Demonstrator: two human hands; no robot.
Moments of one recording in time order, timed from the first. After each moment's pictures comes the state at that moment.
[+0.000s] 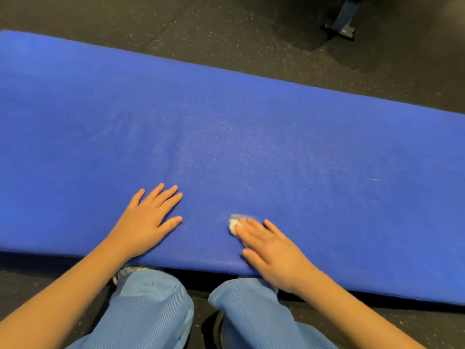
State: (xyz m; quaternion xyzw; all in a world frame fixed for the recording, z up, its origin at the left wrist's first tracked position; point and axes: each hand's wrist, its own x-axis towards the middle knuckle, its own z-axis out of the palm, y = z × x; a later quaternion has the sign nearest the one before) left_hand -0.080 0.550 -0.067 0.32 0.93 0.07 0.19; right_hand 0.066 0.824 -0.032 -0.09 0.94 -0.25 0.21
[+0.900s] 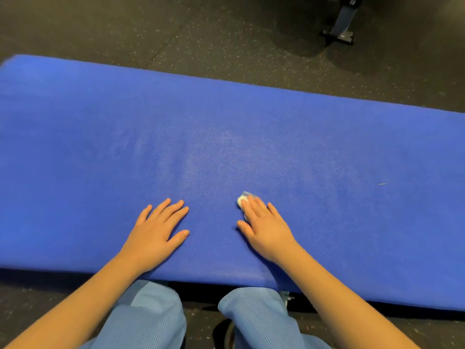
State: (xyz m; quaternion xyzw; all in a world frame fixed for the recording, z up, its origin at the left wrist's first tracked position) left_hand -0.076 0.552 -0.064 0.30 0.93 0.08 0.19; right_hand 0.006 0.812 -0.057 0.03 0.97 -0.19 0.15
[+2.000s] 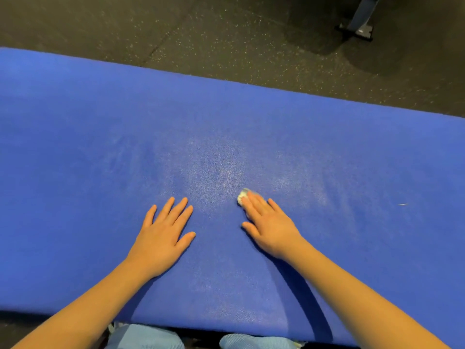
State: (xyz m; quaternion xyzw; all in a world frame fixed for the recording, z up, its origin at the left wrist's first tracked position) left_hand -0.121 0.572 -0.091 0.30 0.93 0.08 0.18; right_hand -0.058 0.843 -0.086 -0.04 0.97 -0.16 0.19
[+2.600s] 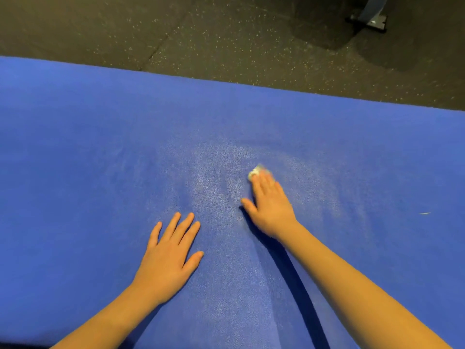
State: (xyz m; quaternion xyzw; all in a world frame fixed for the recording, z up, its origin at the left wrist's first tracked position) left_hand -0.122 0.569 -0.096 0.33 0.93 0.07 0.14; right_hand -0.131 0.842 -0.104 0.06 0.97 -0.18 0.13
